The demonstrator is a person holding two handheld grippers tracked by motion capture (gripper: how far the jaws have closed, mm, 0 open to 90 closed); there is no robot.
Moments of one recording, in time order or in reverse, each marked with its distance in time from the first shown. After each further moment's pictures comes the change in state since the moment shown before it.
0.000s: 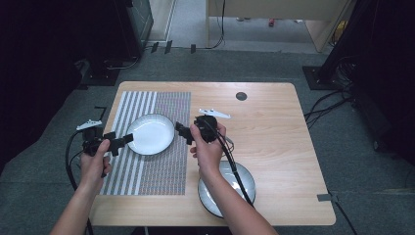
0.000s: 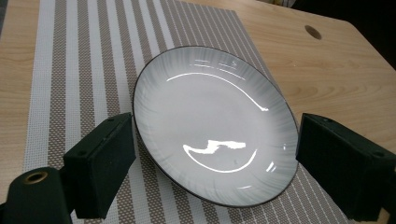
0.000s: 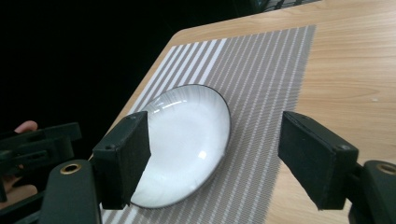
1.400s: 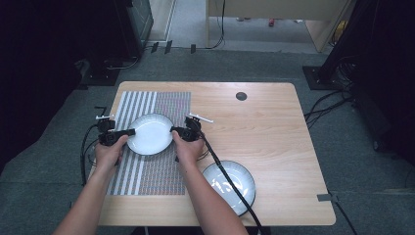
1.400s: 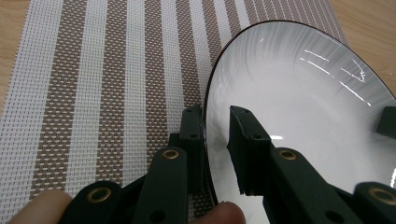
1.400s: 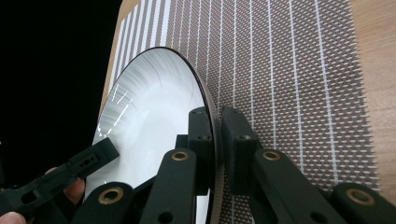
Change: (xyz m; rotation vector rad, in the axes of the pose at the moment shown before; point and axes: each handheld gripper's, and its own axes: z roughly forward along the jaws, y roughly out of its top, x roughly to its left) left arm 0.048 0.002 0.086 0.115 0.088 -0.165; right arm -0.026 -0.038 0.121 0.128 -0.024 0.440
